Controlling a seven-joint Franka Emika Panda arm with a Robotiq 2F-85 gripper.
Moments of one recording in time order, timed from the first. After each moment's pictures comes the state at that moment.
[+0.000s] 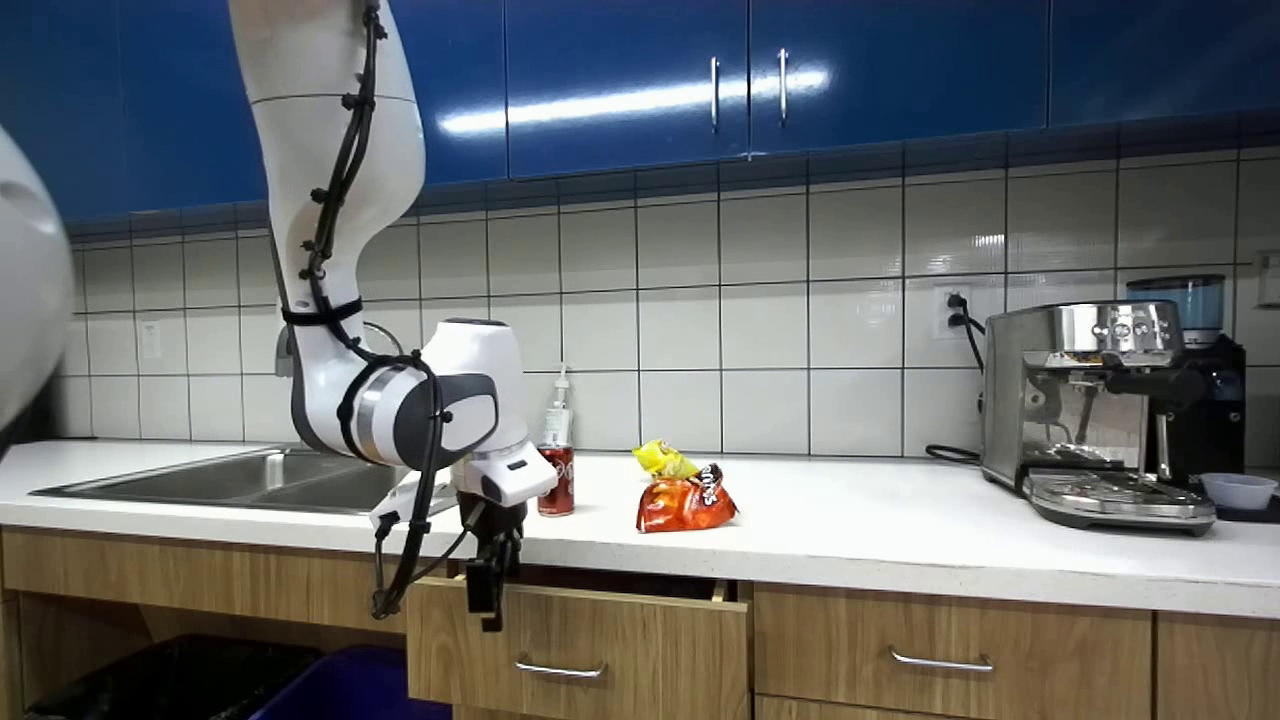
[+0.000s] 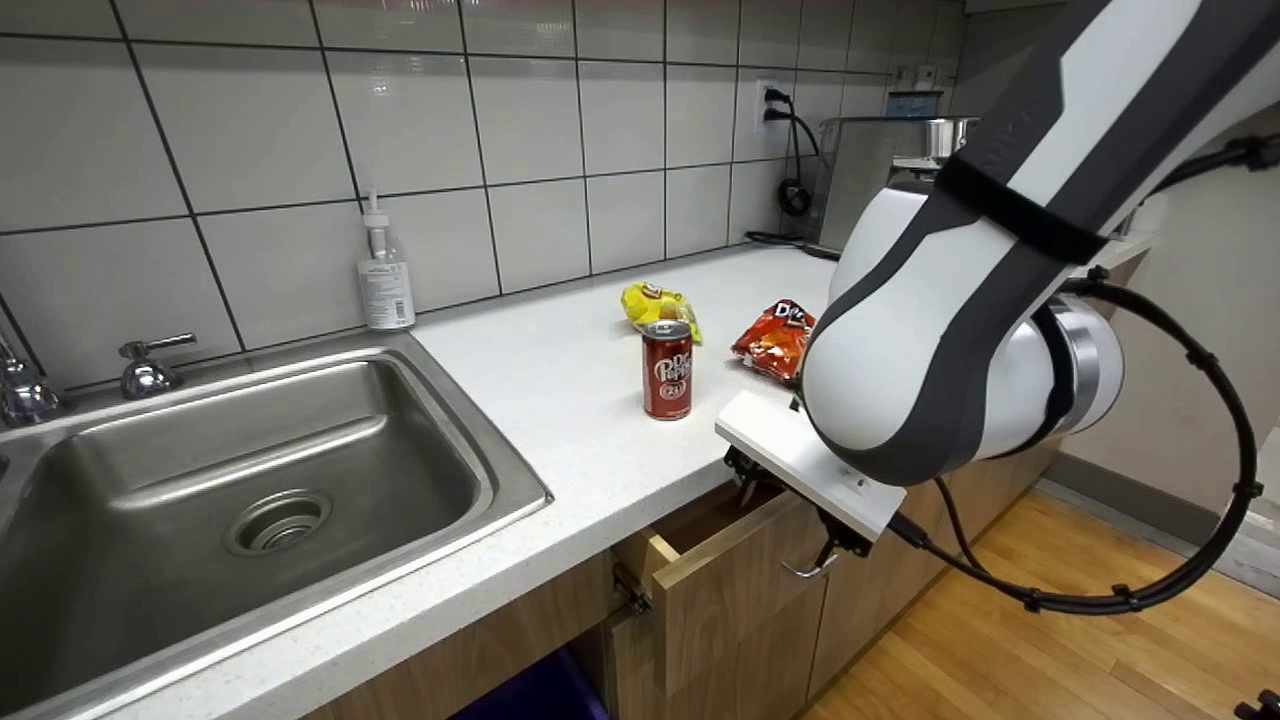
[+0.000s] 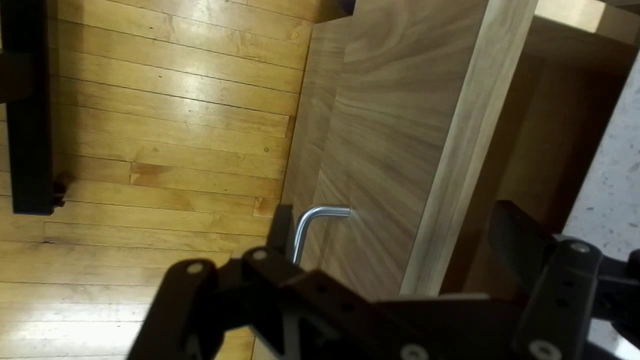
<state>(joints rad) 0.18 0.39 -0.06 -2.42 0.37 3.04 1.05</state>
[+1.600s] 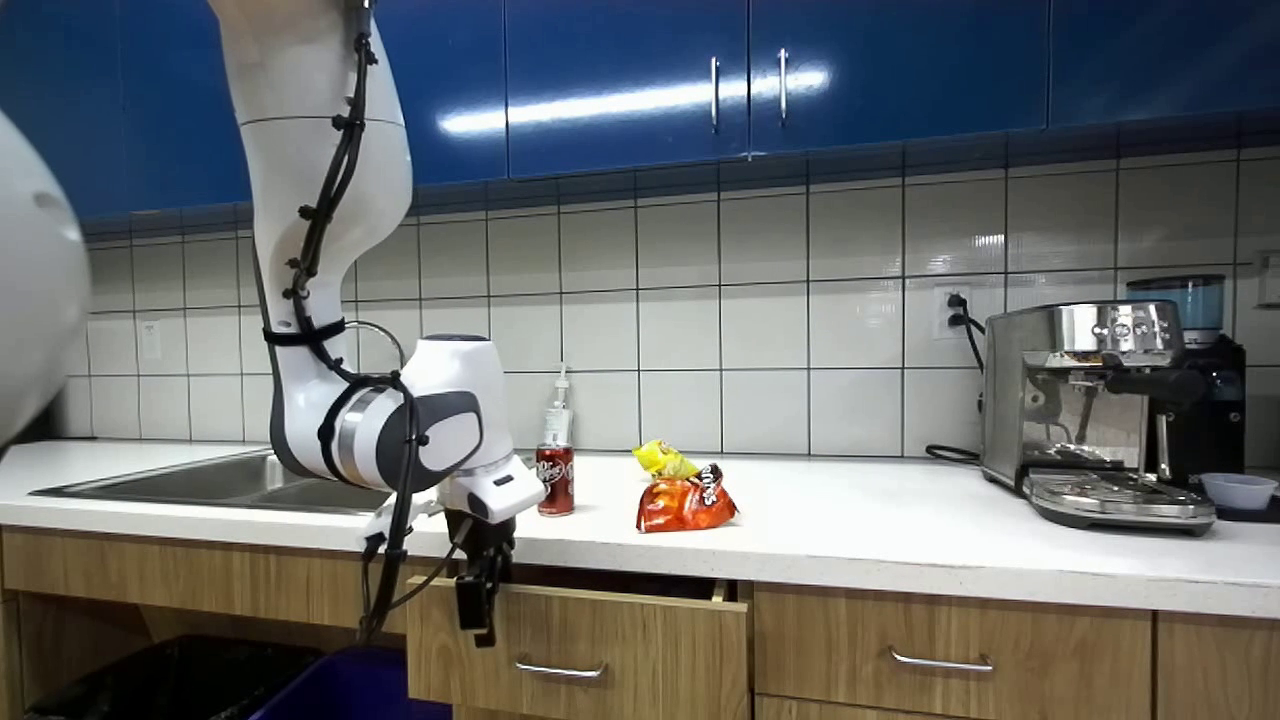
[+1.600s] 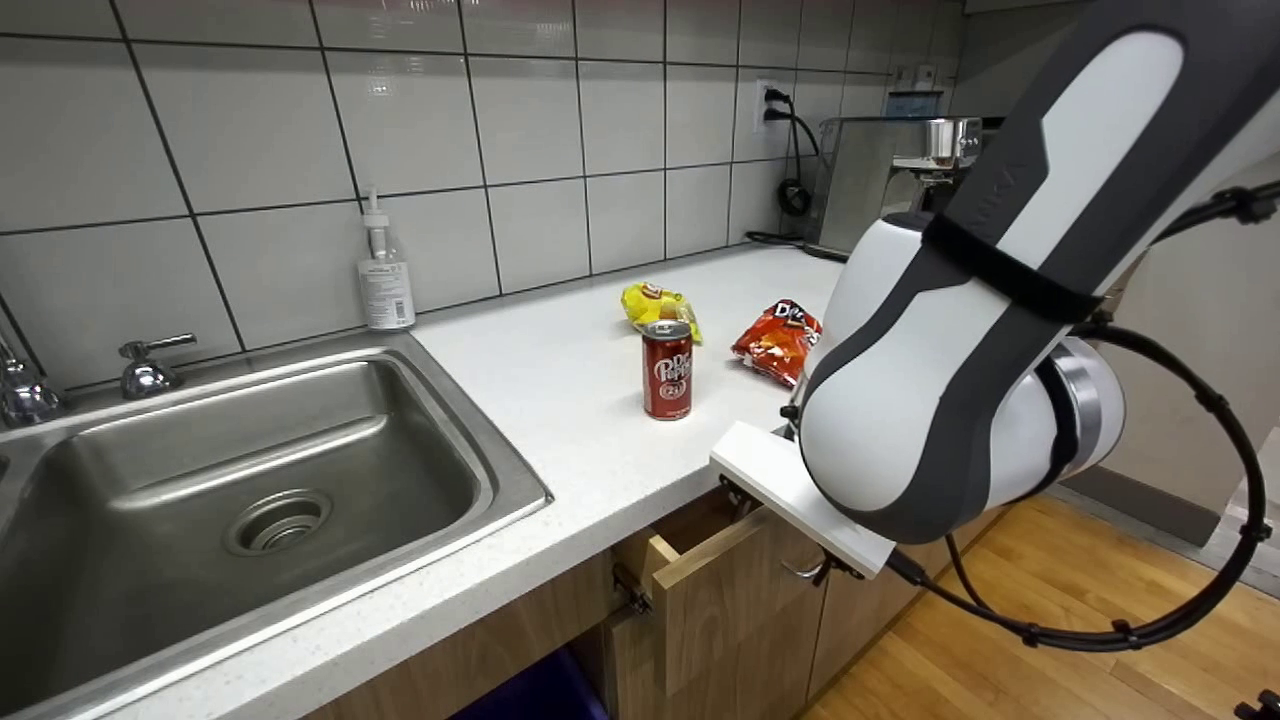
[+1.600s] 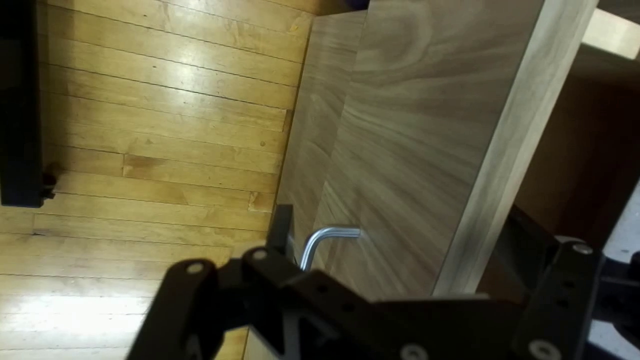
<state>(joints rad) 0.23 0.43 -0.09 -2.43 0.37 3.11 1.06</state>
